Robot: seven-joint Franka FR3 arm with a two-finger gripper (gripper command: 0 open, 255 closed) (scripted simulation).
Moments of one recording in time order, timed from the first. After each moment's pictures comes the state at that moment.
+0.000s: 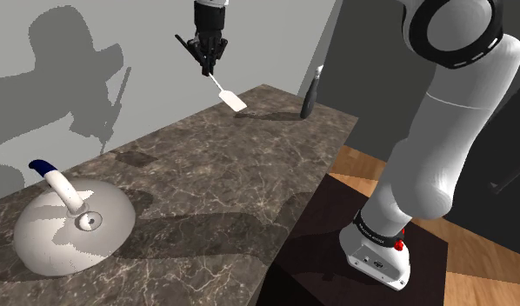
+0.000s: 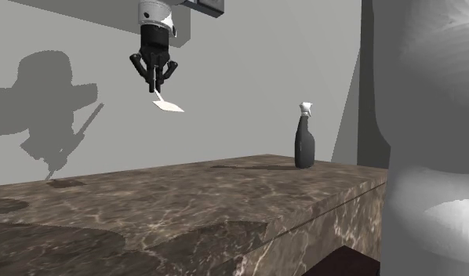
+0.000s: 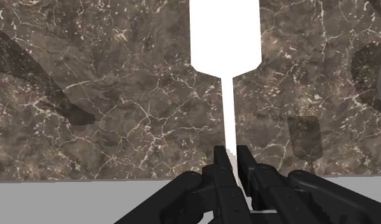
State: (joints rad) arm 0.25 0.12 0.01 -1.52 -0.01 1.71 0.15
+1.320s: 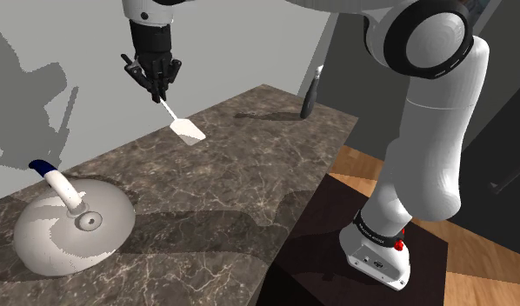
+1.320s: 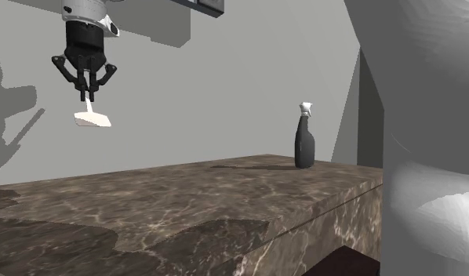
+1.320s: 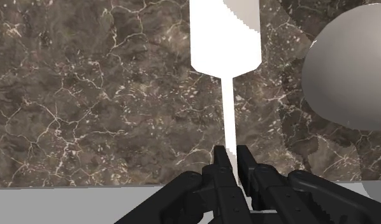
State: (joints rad) arm 0.42 0.30 0.11 -1.37 -0.06 1.73 0.42
